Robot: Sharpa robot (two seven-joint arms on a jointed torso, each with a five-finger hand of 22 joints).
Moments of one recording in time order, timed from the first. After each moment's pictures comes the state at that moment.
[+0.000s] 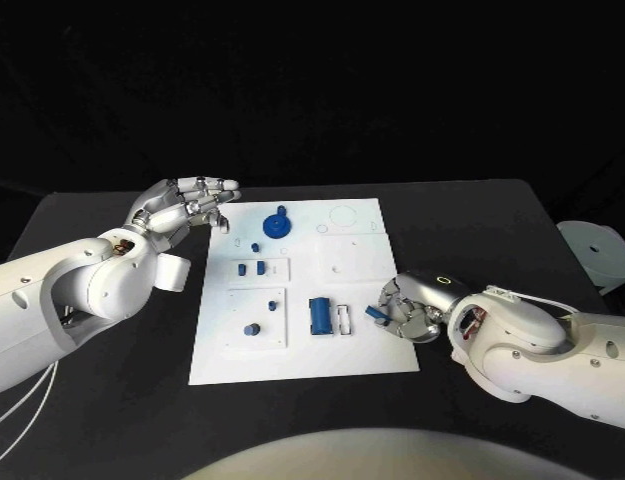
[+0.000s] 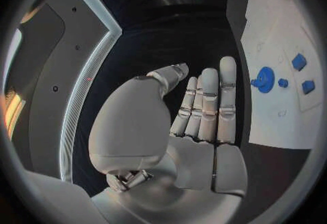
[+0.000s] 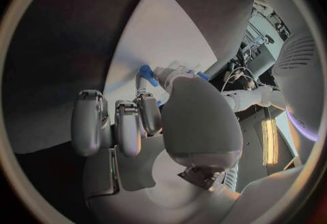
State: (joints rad) left arm 1.09 -0.91 0.05 1.52 -0.11 -0.18 0.37; left_hand 1.37 -0.20 0.55 0.03 0.22 0.85 0.20 0.33 0.17 0.85 0.14 0.48 0.10 1.07 0.06 1.19 0.41 0.17 1.05 0.14 0.89 0.56; right arm 0.99 -1.07 -0.14 1.89 -1.59 -0.38 -0.45; right_hand 1.28 -0.17 0.53 0.31 0.19 0.98 0.07 0.41 0.74 1.45 -0.01 1.31 1.31 1.47 -0.08 1.54 1.31 0.05 1.47 0.03 1.33 1.31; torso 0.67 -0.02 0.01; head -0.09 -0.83
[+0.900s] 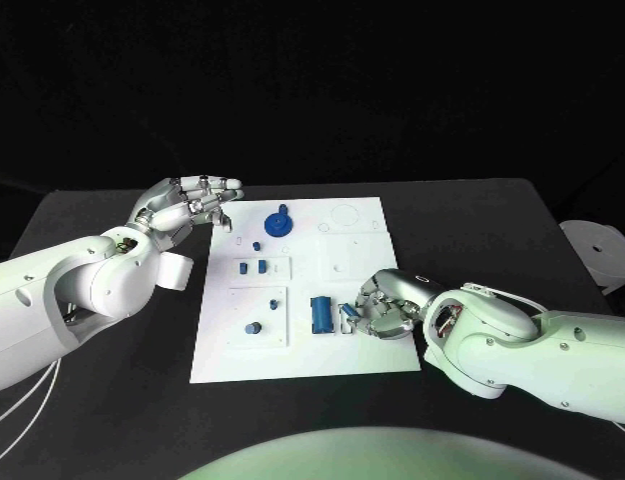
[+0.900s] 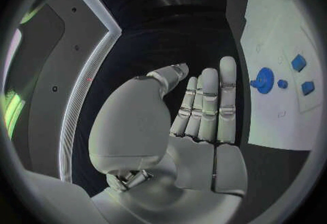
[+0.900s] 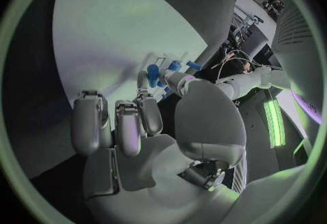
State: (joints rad) left arm 1.09 -0.91 0.05 1.52 -0.11 -0.17 0.37; left_hand 1.37 -0.20 0.55 0.03 0.22 0.85 0.20 0.33 0.17 0.85 0.14 0.49 0.11 1.07 0.06 1.19 0.41 0.17 1.05 0.14 0.89 0.56; right arm 1.00 -0.98 -0.14 1.87 -1.41 -0.42 -0.44; right_hand 1.04 -0.21 0.64 0.16 0.23 1.00 0.06 0.42 0.76 1.45 -0.01 1.31 1.31 1.47 -0.08 1.54 1.31 0.05 1.47 0.03 1.31 1.31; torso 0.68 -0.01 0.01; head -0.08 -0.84
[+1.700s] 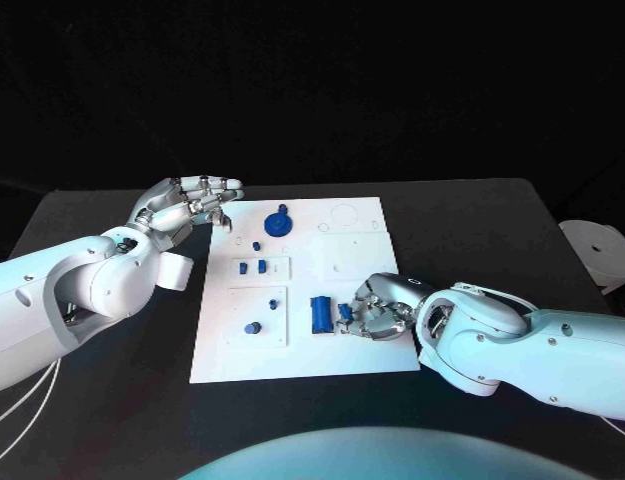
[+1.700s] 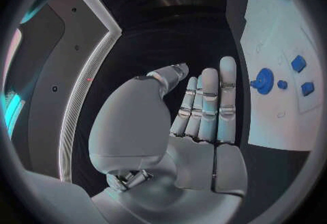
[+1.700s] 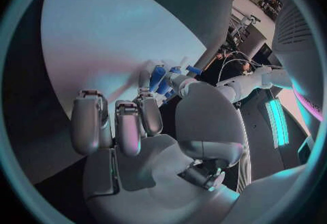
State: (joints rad) left arm 1.09 -0.91 0.05 1.52 -0.11 -0.17 0.37; left_hand 1.37 -0.20 0.55 0.03 0.22 0.85 0.20 0.33 0.17 0.85 0.14 0.49 0.10 1.07 0.06 1.19 0.41 0.17 1.05 0.14 0.89 0.56; right arm 1.00 -0.94 -0.14 1.85 -1.38 -0.38 -0.44; right_hand 0.97 -0.20 0.45 0.28 0.28 1.02 0.06 0.41 0.75 1.45 -0.01 1.31 1.31 1.47 -0.08 1.54 1.31 0.05 1.47 0.03 1.31 1.31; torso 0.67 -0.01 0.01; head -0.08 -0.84
